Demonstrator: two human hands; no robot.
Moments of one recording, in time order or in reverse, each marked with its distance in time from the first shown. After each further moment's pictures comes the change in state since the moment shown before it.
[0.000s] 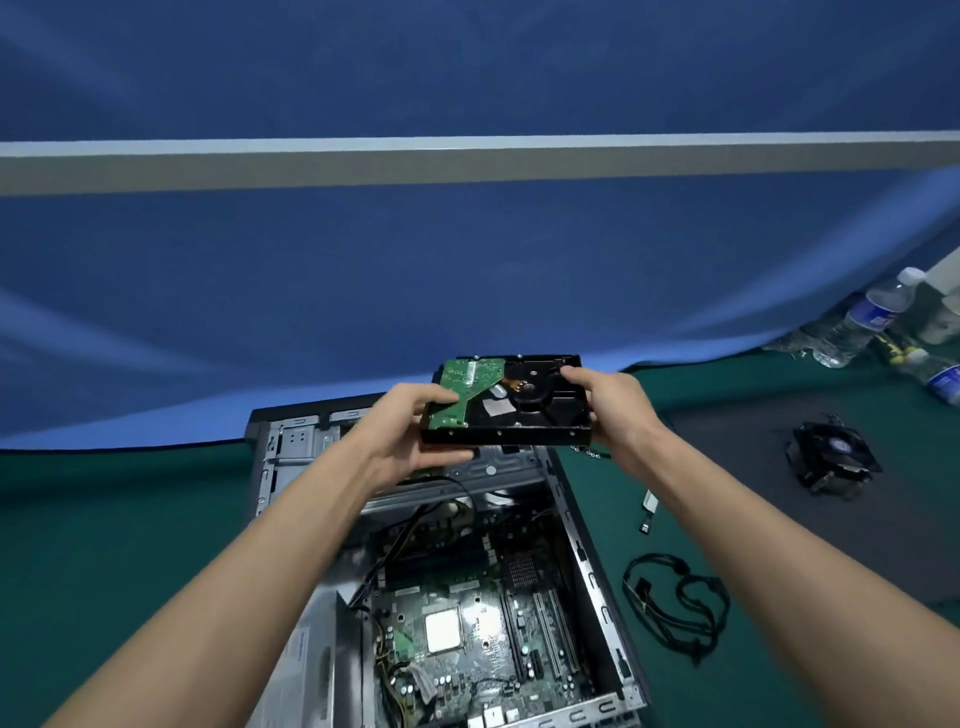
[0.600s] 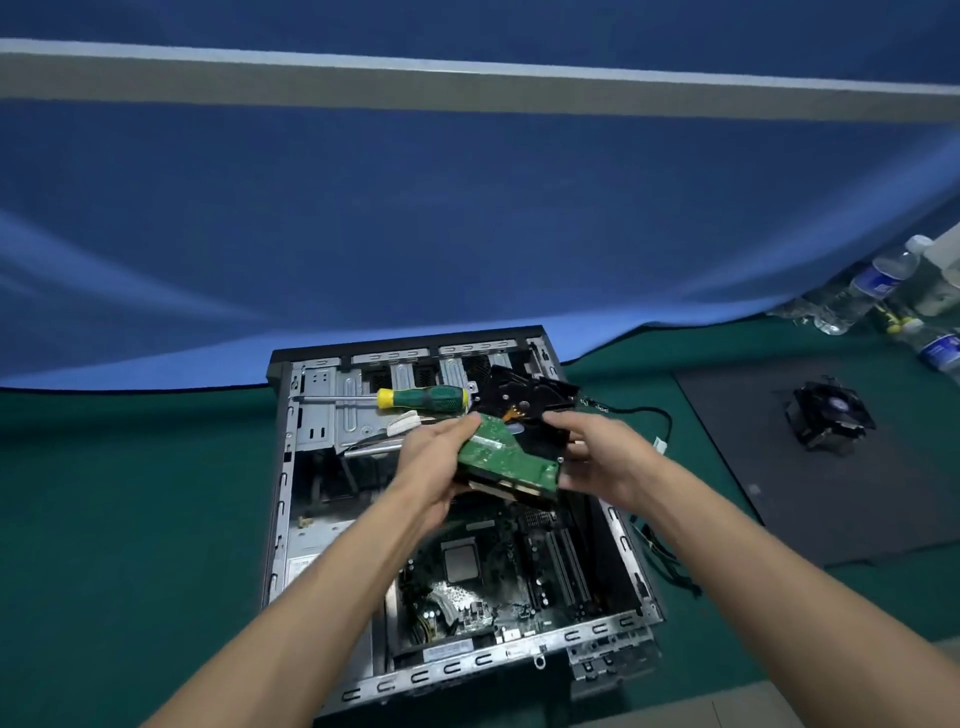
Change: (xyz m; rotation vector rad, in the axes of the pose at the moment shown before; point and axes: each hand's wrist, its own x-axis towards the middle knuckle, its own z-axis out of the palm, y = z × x) left_hand -0.025 -0.093 -0.014 -0.061 0.138 0.027; right_hand -0.051 0.068 0.031 0.014 -0.041 0.300
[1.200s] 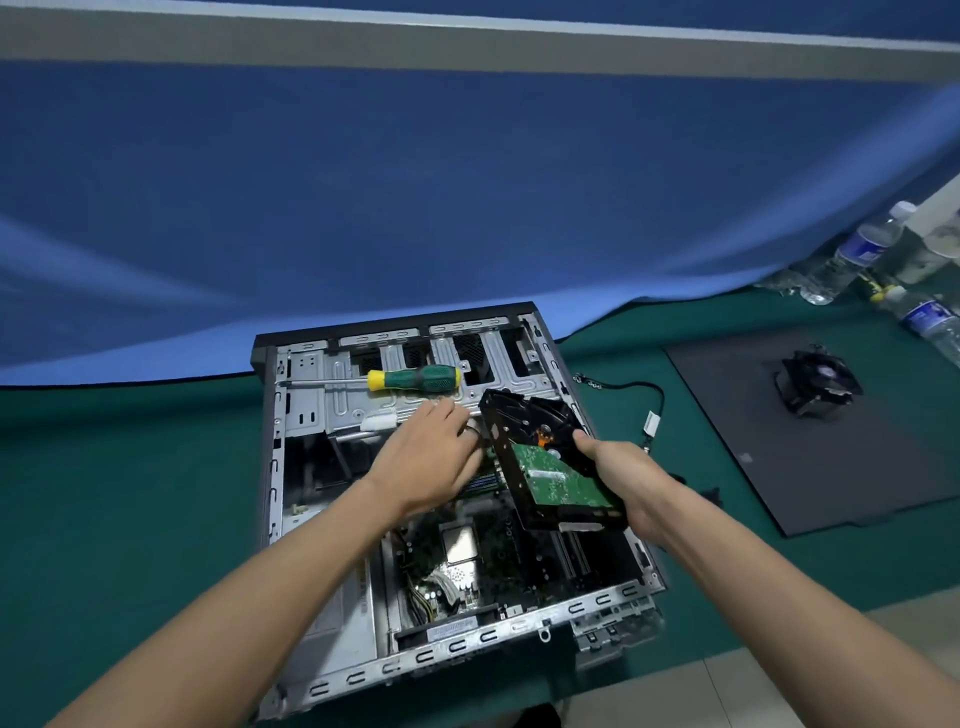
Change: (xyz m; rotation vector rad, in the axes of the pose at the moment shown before) left_hand 0.037 -0.021 -0.042 1.924 -0.184 1.170; right_hand -0.007 0.040 -0.017 -0.253 0.189 0.111
